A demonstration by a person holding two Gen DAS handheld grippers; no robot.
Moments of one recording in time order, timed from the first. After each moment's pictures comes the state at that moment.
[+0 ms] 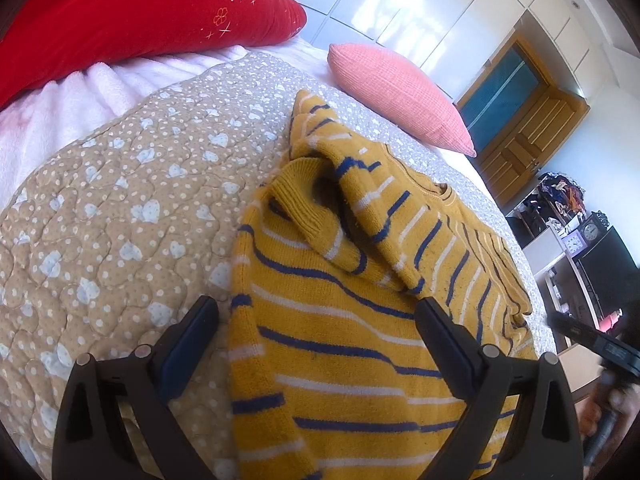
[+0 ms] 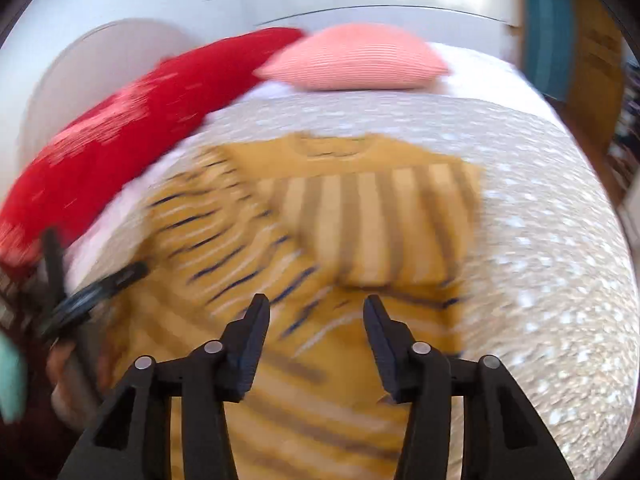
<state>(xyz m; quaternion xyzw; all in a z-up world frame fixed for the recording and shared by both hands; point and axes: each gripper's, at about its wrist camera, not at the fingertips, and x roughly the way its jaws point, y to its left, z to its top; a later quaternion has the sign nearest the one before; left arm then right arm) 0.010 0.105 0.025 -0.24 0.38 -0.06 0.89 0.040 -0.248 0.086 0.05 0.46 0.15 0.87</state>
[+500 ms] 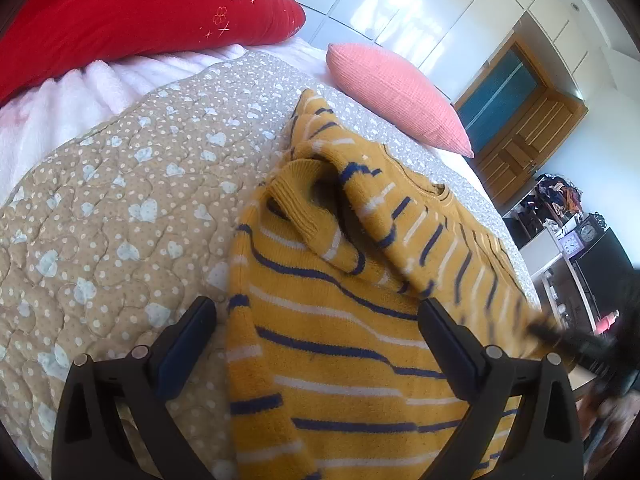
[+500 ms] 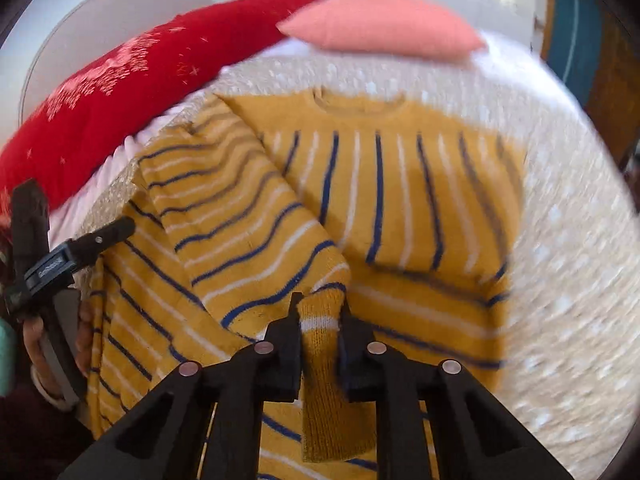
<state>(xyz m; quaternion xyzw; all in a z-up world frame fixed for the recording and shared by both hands) 0.011 0.106 0.026 -0.24 0.39 -0.06 0.89 0.037 -0.203 0.084 -0.04 0.46 0.20 0.86</state>
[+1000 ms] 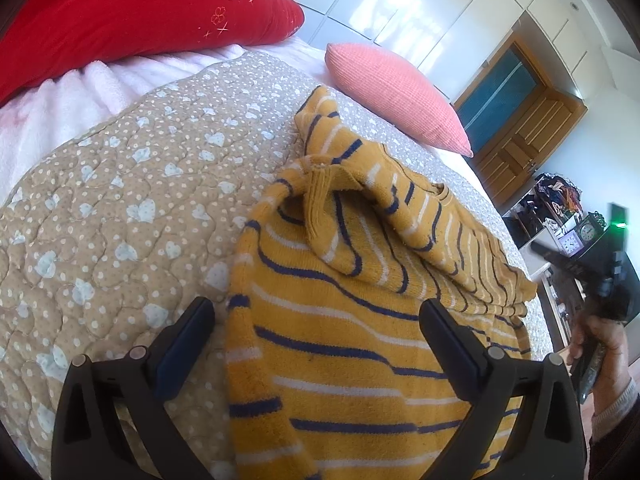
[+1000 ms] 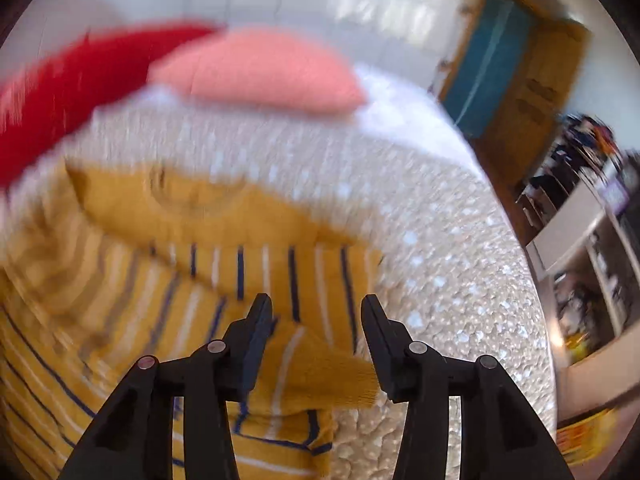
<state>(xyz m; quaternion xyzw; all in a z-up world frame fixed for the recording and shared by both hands) 0.014 0.104 0.024 -0.24 0.39 -0.06 0.89 0.109 -0.246 0.108 -0.05 0.38 0.00 0.92</state>
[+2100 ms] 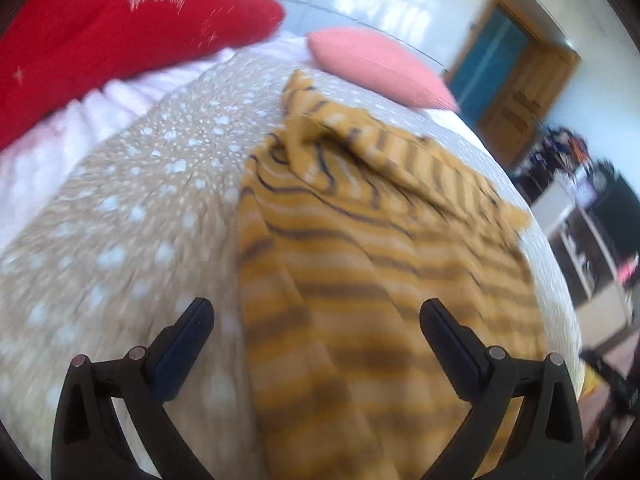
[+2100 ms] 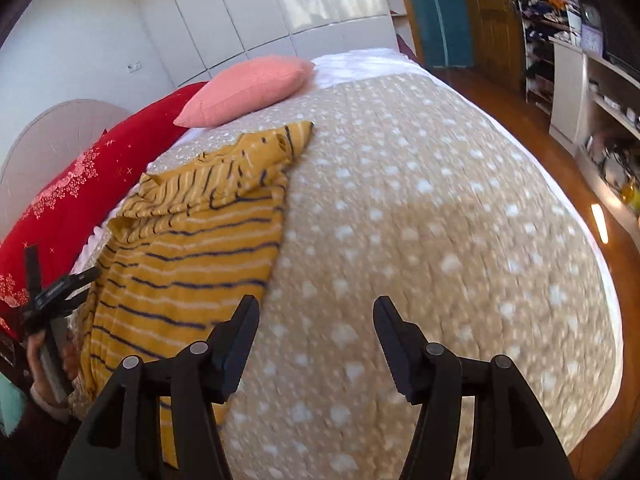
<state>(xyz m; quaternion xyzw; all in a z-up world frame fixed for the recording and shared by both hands) -0.079 0.074 0.053 -0.14 0.41 -0.06 0.90 -0.145 -0.370 0.058 0.15 0.40 0.05 0.90</state>
